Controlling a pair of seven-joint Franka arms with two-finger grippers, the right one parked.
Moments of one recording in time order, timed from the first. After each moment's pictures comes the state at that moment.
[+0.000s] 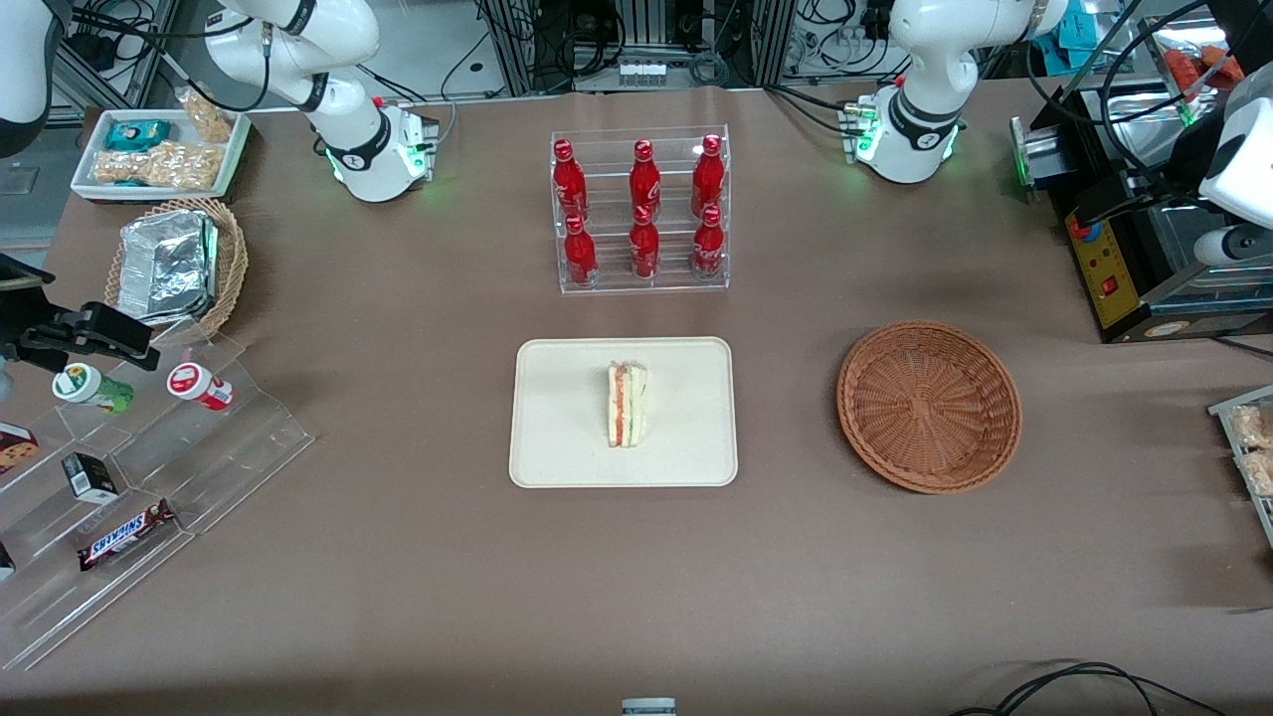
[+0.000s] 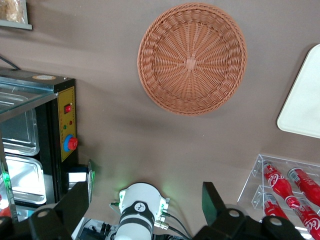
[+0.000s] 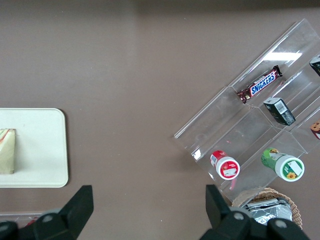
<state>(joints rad) 0.11 -0.03 -0.16 -1.49 0.03 1.24 -0.24</state>
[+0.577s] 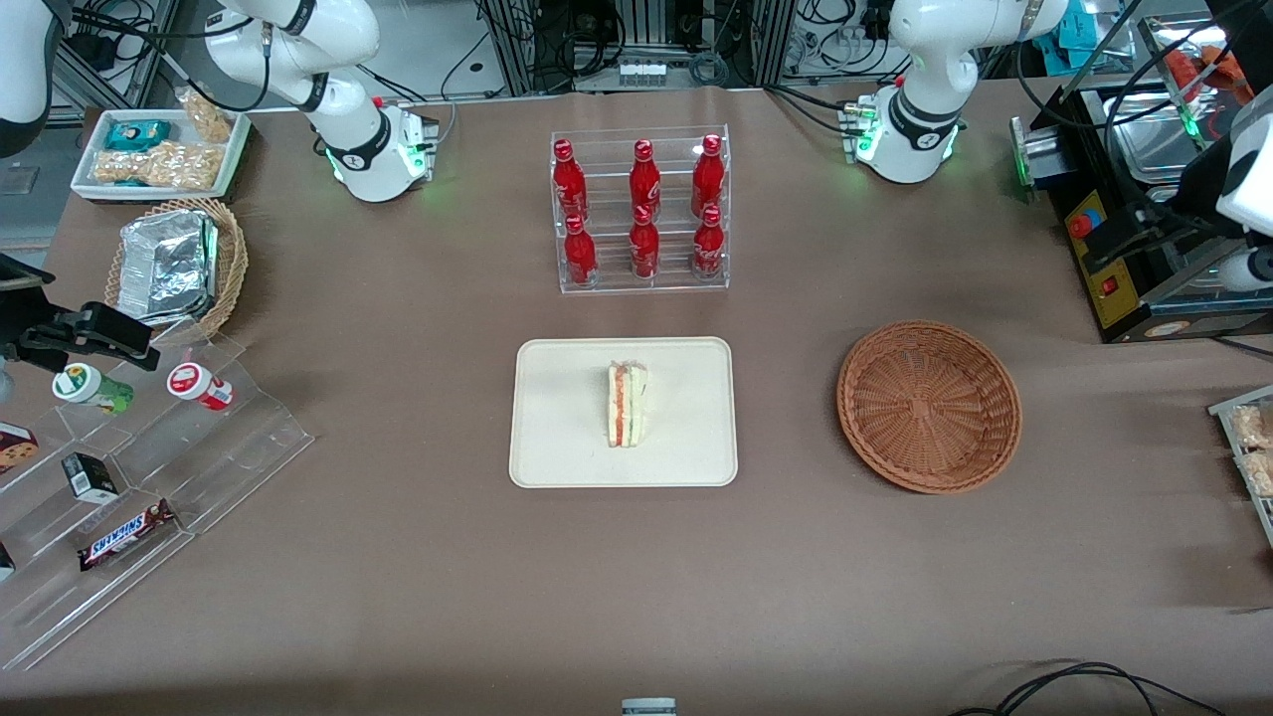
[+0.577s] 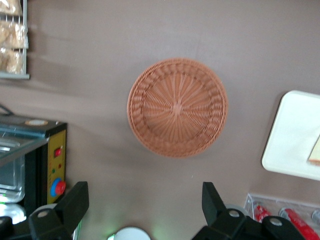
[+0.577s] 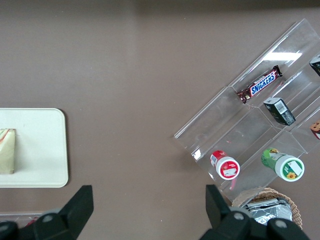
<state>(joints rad) 0.11 -0.02 -0.17 -1.53 0.03 1.47 -0.24</state>
